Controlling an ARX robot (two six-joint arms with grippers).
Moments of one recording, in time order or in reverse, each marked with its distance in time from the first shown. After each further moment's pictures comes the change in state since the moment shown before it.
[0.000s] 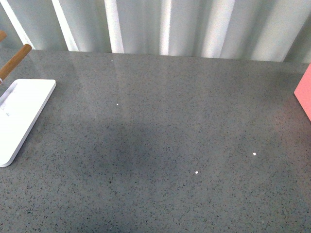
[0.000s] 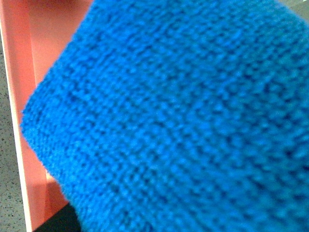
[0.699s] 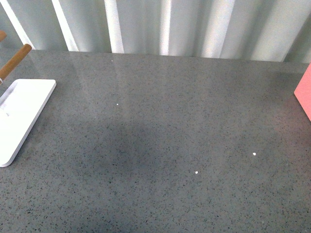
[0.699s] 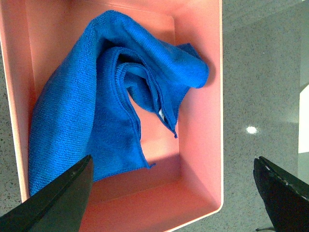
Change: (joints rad) left arm 0.000 0.000 0.000 0.000 0.000 0.000; right arm 0.000 0.000 0.000 0.000 0.001 0.000
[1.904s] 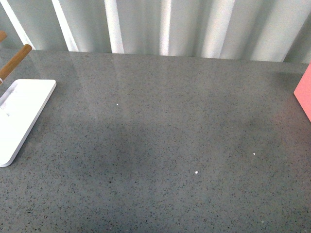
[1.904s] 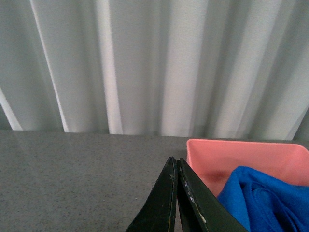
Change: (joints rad) left arm 0.000 0.000 0.000 0.000 0.000 0.000; right arm 0.181 -0.652 -1.066 1.408 -0.409 0.285
